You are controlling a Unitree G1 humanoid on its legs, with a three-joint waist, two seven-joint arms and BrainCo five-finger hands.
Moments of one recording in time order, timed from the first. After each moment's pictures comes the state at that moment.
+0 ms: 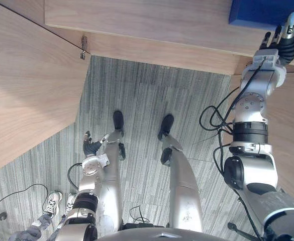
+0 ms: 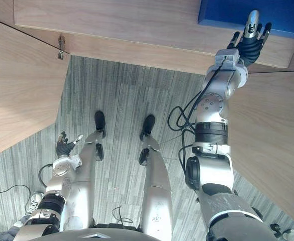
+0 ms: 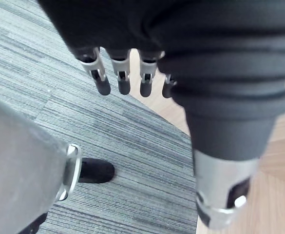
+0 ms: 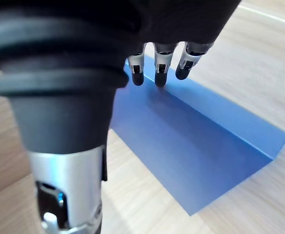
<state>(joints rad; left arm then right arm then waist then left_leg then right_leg) -0.22 -0.01 0.12 0.59 -0.17 -0.09 0.35 -0.91 -0.39 -0.23 0.33 1.01 -0.32 -0.46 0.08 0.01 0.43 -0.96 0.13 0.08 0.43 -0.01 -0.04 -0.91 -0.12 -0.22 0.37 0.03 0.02</state>
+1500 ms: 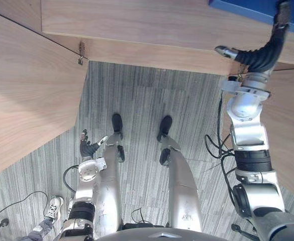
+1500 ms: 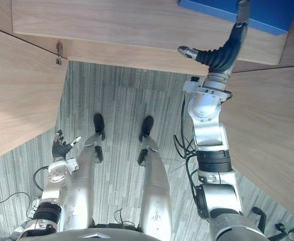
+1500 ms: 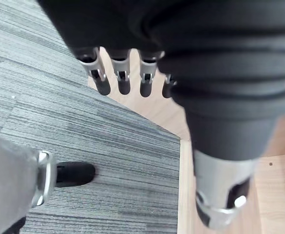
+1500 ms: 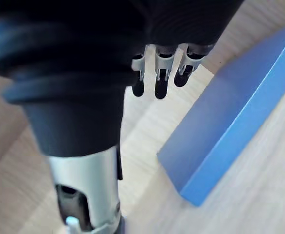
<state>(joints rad) -0.12 0.00 0.11 0.45 -0.05 -0.12 0.33 -0.62 -0.44 -0.05 -0.03 -0.32 -0.04 -0.53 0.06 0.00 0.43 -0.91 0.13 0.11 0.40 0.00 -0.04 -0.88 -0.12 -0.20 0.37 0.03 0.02</state>
